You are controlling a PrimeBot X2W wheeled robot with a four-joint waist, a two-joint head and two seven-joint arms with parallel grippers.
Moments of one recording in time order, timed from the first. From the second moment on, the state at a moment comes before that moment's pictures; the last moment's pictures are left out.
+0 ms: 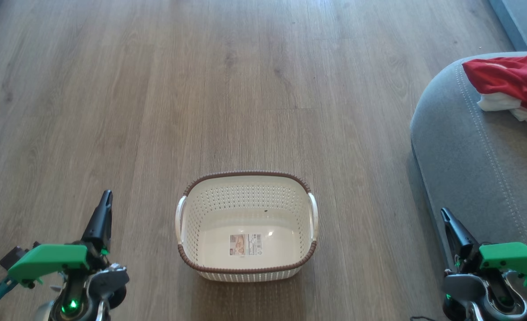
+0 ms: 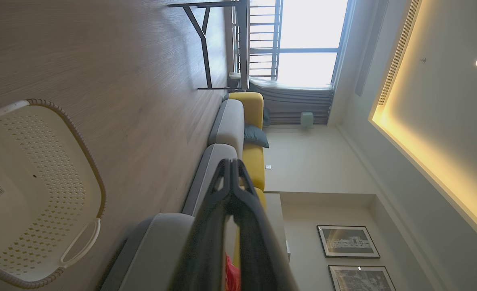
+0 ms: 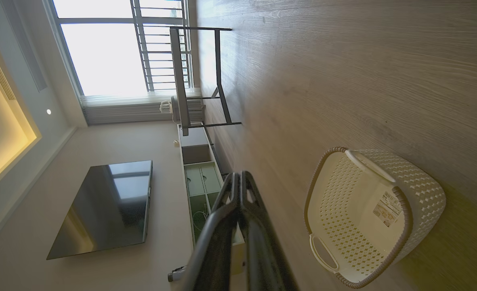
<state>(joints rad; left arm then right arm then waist) -0.08 0.05 0.08 0.28 -1.60 -0.12 0.11 -0.06 -0.04 -0.13 0.29 1.60 0.12 0.11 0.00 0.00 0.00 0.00</state>
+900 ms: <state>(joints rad) -0.08 0.04 0.08 0.28 -1.60 -0.12 0.11 -0.06 -0.04 -0.13 0.29 1.60 0.12 0.11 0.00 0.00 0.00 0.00</state>
